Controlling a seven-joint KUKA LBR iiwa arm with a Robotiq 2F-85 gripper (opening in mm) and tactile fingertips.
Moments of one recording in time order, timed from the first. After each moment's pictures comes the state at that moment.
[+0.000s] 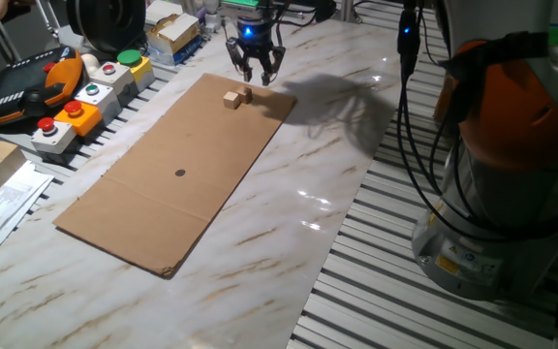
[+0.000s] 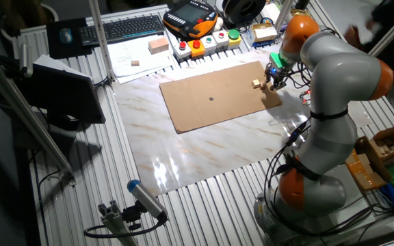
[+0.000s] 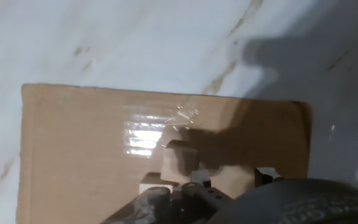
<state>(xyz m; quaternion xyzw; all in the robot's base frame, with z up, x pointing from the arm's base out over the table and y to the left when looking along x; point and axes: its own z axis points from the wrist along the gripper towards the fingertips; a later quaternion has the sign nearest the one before) 0.570 -0.207 0.096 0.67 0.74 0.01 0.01</state>
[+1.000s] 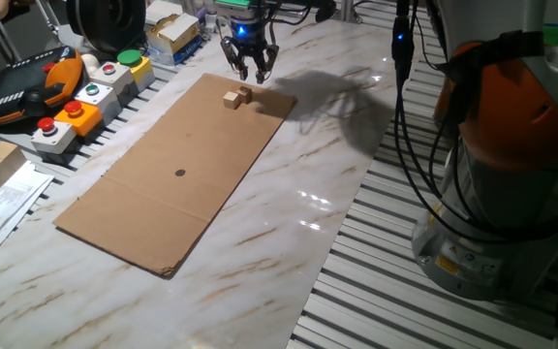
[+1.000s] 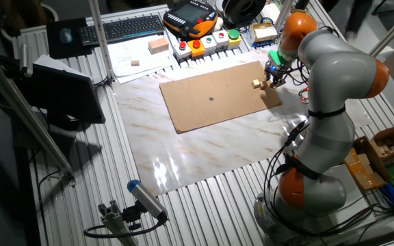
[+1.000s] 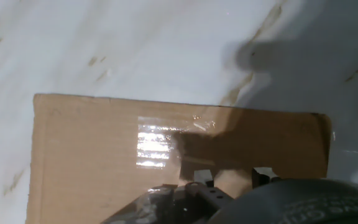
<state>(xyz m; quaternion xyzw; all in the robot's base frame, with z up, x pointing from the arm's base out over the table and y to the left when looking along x) 0.583 -0.214 0.091 0.66 0.75 0.01 0.01</state>
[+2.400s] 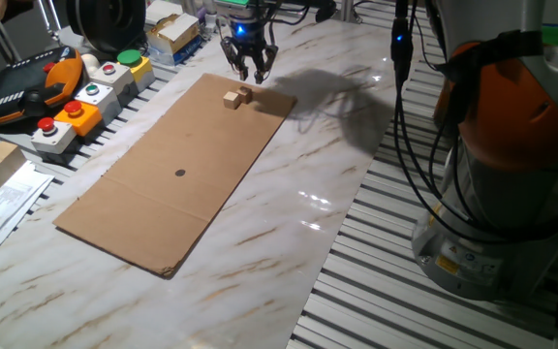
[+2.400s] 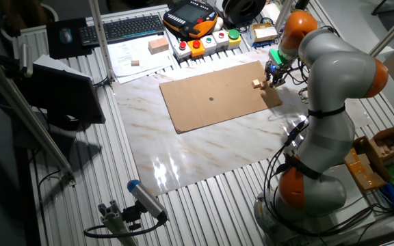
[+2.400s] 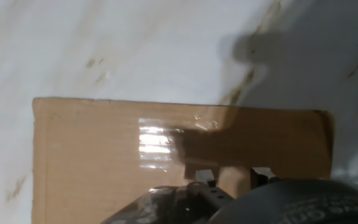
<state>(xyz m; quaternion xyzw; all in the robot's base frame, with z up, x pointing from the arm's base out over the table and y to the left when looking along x) 0.588 -0.216 0.089 0.68 0.74 0.01 0.00</state>
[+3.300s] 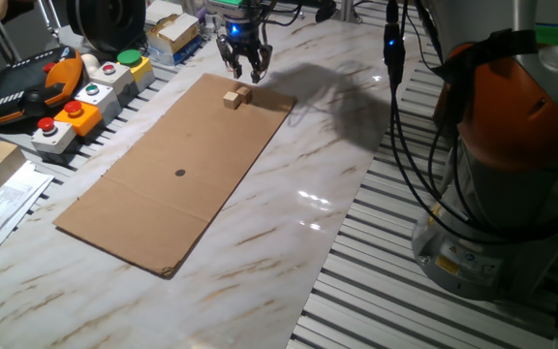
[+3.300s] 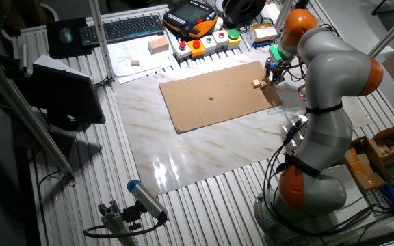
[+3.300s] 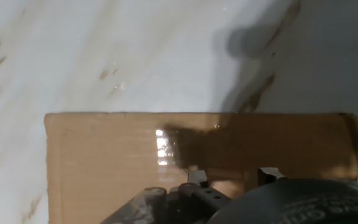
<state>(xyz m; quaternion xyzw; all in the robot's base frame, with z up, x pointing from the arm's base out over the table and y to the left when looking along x) 0.606 -0.228 0.080 0.70 0.71 0.02 0.00</state>
